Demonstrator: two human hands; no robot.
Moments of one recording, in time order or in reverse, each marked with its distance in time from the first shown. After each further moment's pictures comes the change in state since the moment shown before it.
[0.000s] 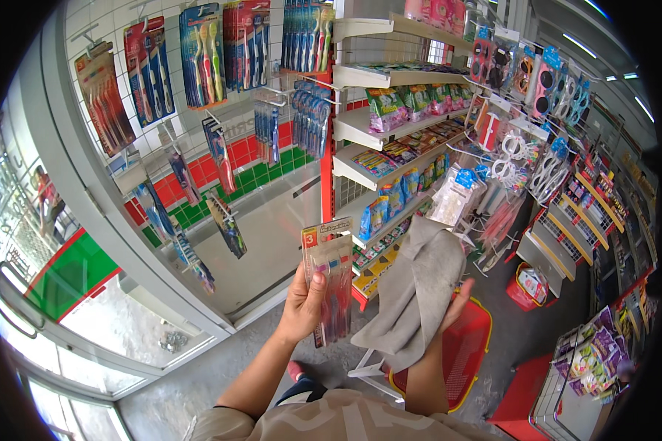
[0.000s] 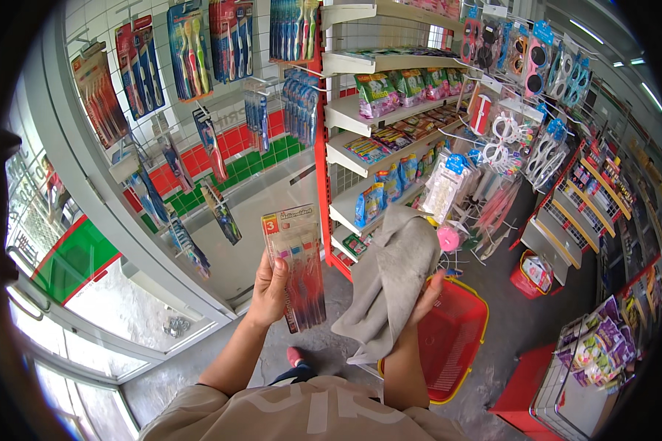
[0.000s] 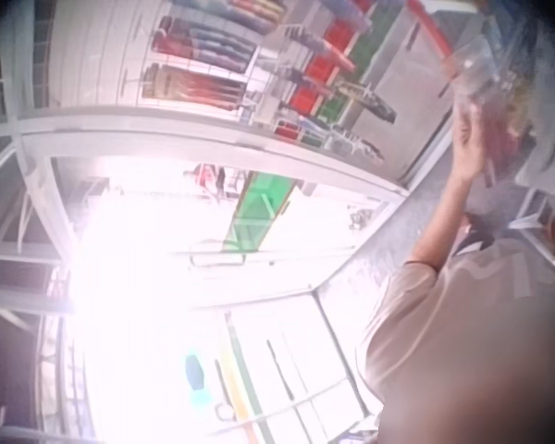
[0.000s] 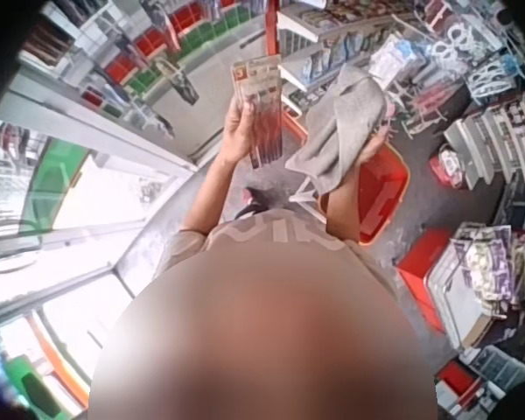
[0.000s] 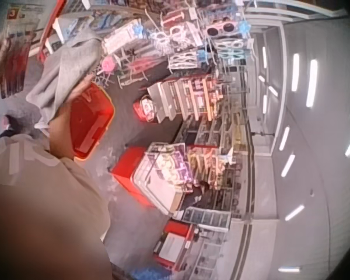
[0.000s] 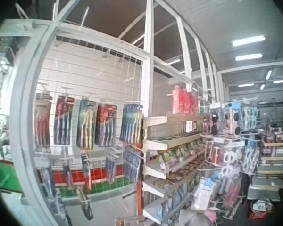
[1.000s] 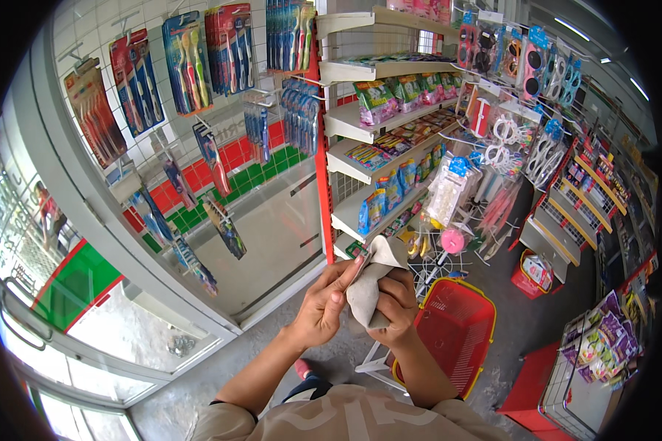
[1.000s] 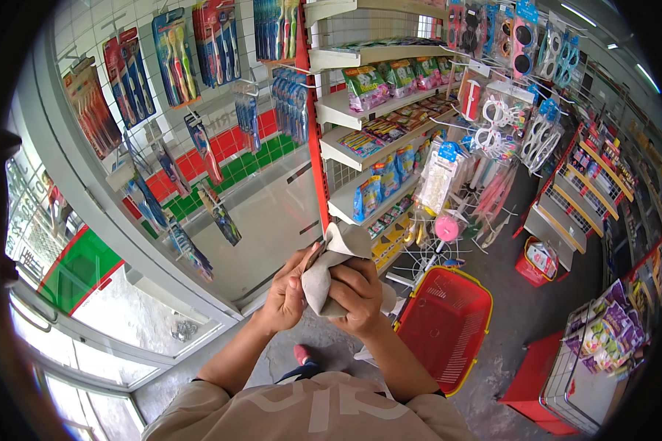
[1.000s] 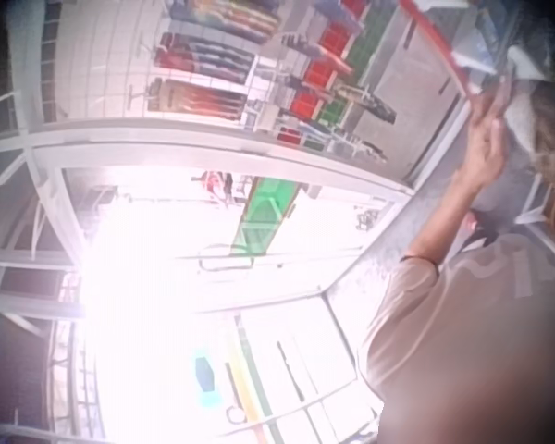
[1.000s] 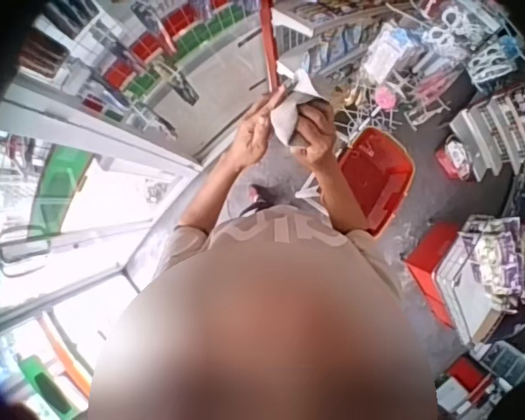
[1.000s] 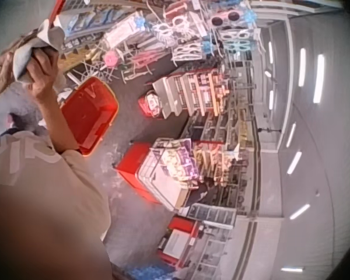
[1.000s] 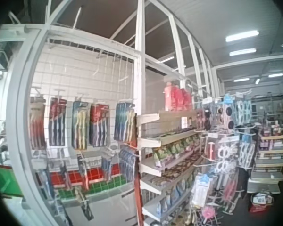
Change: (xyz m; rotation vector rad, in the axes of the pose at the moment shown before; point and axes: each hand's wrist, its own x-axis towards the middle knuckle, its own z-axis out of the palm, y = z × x) left_hand 0.004 0.003 0.020 0.514 -0.315 0.325; right_hand -0.005 0.028 0.045 -1.489 -0.545 -1.028
